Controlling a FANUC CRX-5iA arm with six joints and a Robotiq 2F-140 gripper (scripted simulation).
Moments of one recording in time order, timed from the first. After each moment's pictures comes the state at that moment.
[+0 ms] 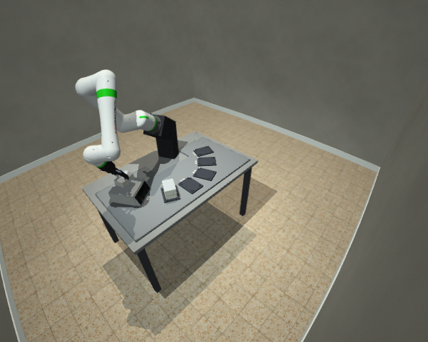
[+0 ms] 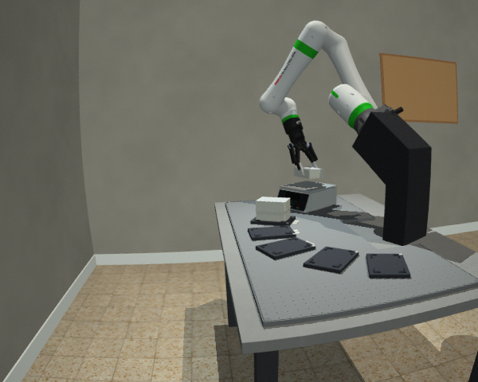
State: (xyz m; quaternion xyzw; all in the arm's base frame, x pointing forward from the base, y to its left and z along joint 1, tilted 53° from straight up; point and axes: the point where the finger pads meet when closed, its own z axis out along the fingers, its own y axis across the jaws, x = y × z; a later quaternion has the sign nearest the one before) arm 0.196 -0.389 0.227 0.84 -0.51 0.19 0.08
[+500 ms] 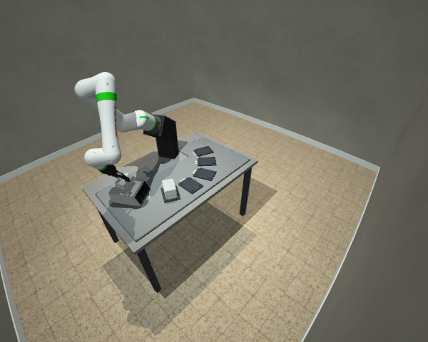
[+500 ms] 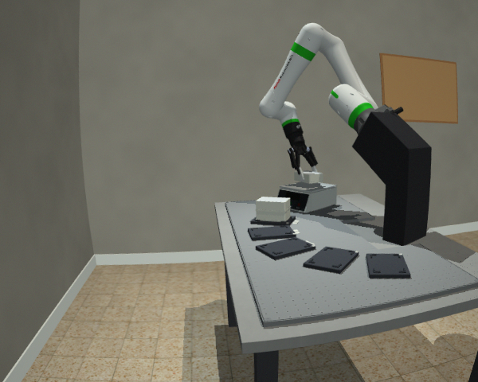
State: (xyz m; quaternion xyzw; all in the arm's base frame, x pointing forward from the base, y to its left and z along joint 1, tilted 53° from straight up) arm 0.205 -0.404 0.215 0.84 -0.51 0.19 0.08
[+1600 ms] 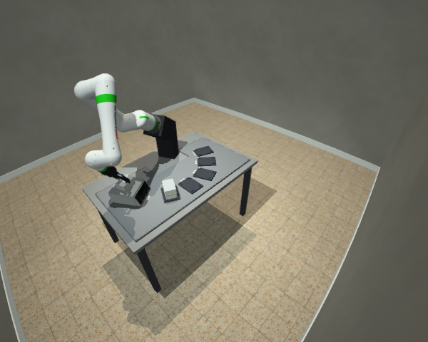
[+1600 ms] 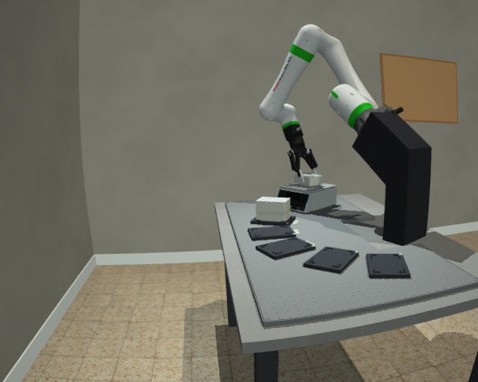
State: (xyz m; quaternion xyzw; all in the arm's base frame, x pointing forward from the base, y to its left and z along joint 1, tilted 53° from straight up) arm 0.210 -0.412 0.207 0.84 -0.51 0.19 0.08
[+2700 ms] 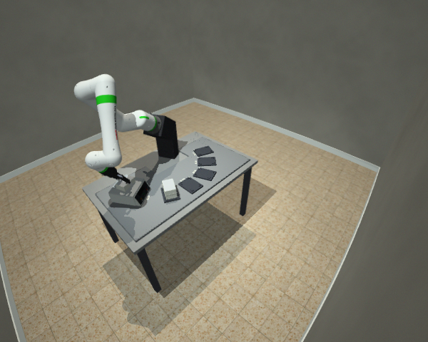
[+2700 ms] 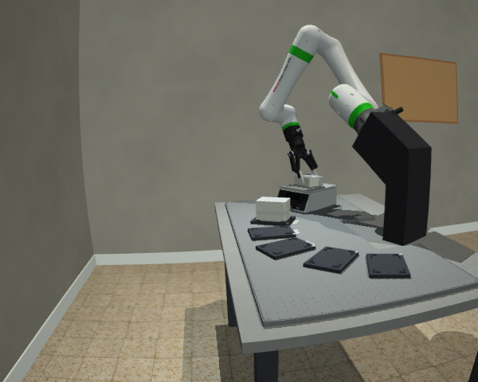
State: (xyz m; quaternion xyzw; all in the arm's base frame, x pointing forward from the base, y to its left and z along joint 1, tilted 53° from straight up) arm 0.213 -0.415 0.205 0.84 -0.51 0.19 0.08
